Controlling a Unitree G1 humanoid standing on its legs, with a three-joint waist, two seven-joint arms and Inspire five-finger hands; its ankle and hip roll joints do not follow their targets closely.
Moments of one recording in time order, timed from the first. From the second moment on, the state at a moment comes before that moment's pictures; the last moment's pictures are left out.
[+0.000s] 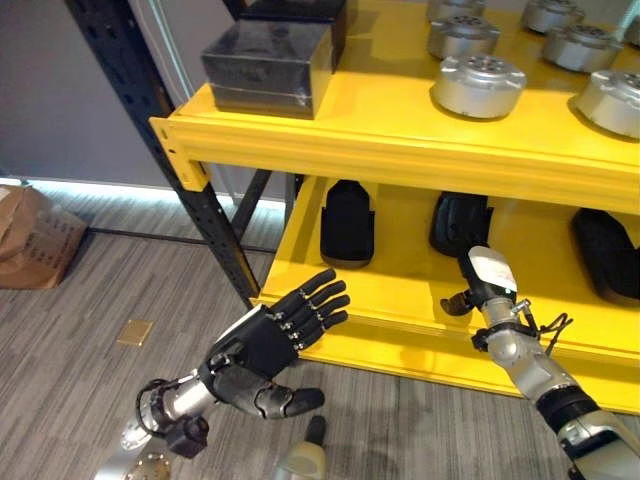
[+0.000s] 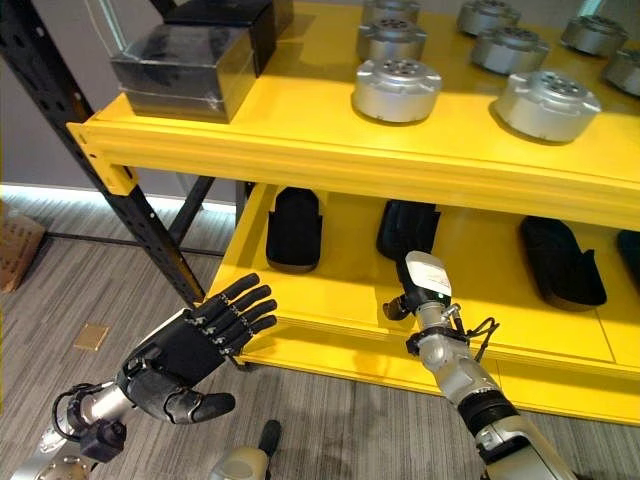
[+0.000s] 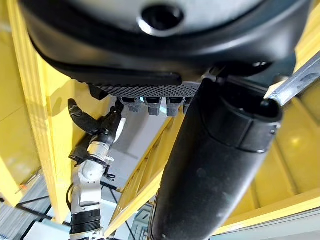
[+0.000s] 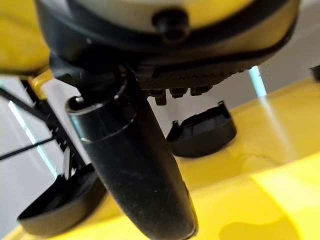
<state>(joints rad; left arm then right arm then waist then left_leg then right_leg) 0.27 0.69 -0.14 -0.18 -1.06 -0.18 -0.88 -0.41 -0.60 0.42 0.60 -0.43 -0.08 -0.40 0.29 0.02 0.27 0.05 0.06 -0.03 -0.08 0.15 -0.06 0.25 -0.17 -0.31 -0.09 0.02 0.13</state>
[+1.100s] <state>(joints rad) 0.25 0.78 -0.08 -0.21 -1.09 -0.09 -0.90 -0.58 -0.59 0.44 1.02 -0.53 0.11 -0.45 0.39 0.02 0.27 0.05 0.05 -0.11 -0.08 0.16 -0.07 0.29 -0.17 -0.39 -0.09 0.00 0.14</state>
